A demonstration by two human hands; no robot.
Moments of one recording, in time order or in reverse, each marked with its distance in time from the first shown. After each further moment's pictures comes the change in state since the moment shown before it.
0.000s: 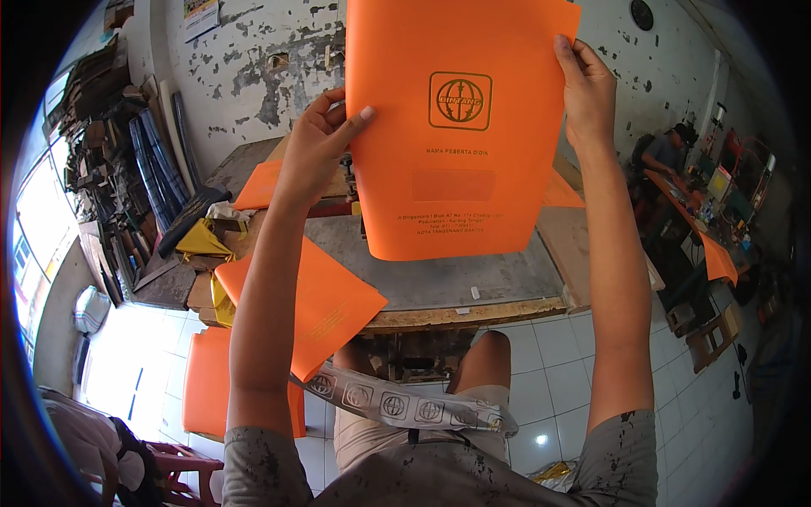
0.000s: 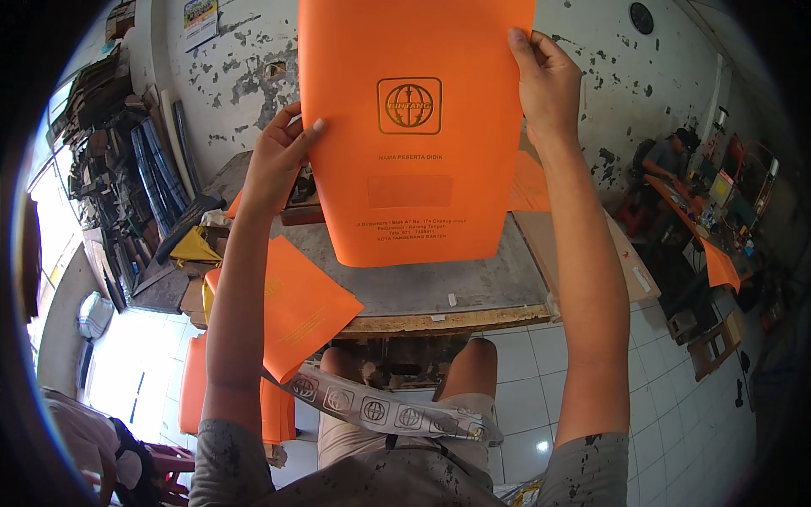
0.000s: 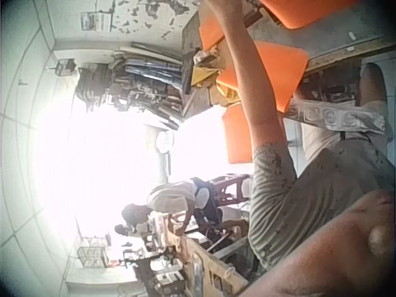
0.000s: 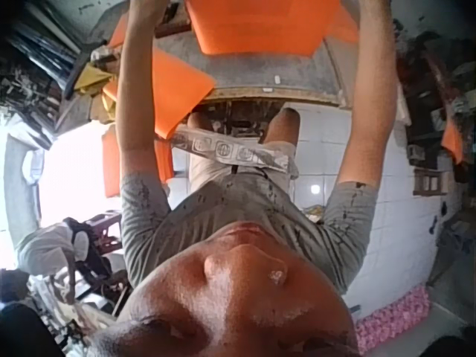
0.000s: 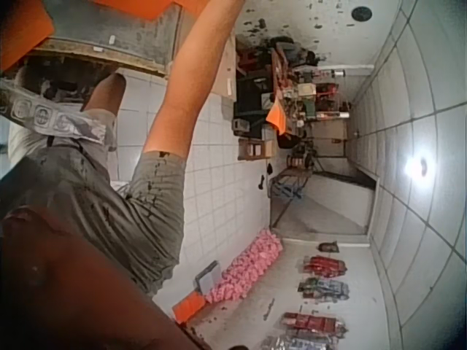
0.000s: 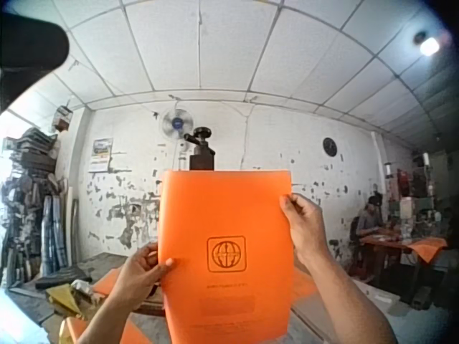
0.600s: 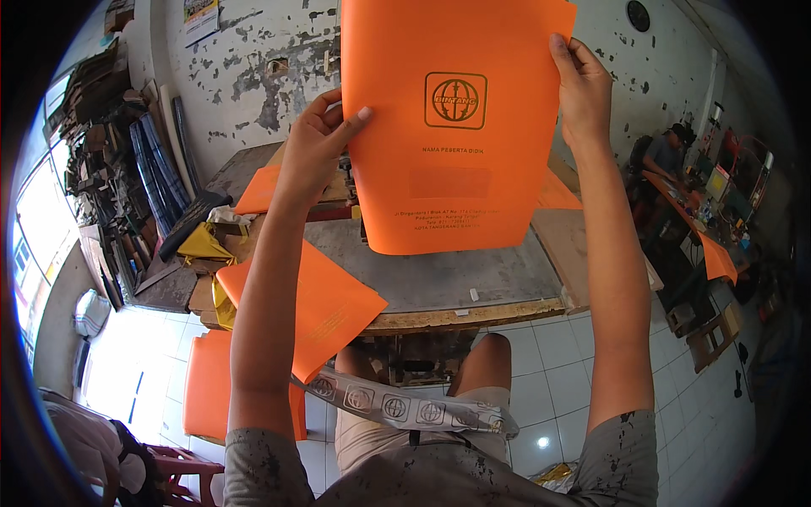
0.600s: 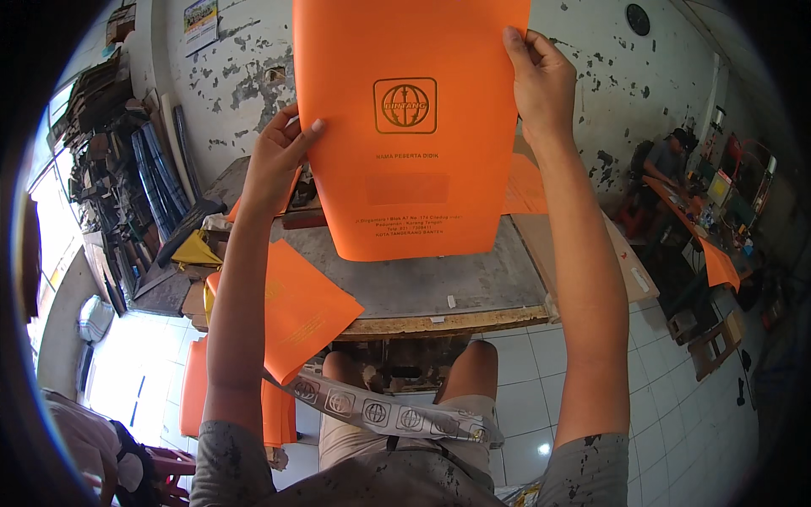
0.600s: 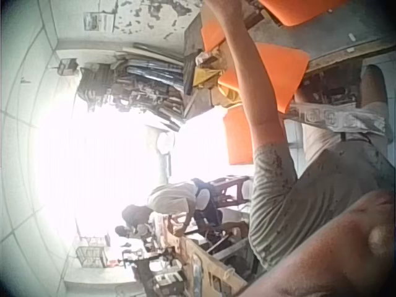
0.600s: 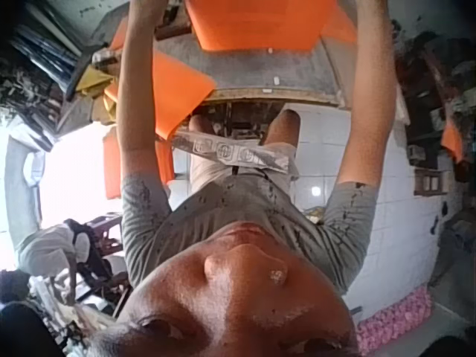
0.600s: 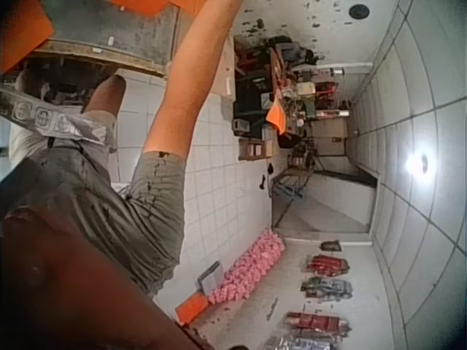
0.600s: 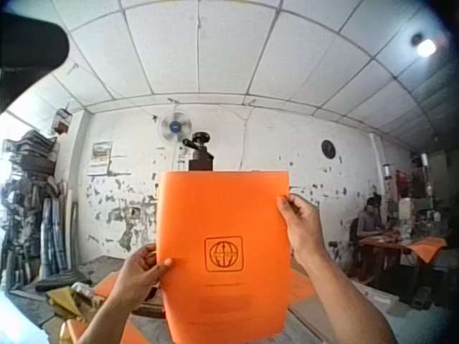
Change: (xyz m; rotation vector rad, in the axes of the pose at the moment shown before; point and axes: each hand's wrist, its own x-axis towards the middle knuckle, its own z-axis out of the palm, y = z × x) left_hand 0.001 0.009 0.003 -0.061 0.017 0.024; right_hand 0.004 -0.006 0.004 0.008 -0.005 -0.012
